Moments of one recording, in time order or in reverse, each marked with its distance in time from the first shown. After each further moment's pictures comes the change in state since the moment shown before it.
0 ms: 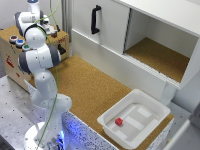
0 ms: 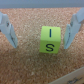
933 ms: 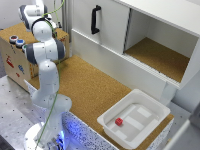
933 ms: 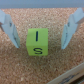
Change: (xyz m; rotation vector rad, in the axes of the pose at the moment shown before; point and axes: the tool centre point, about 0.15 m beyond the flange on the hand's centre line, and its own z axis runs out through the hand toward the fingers) arm 0.004 0.018 0.005 0.078 -0.110 0.037
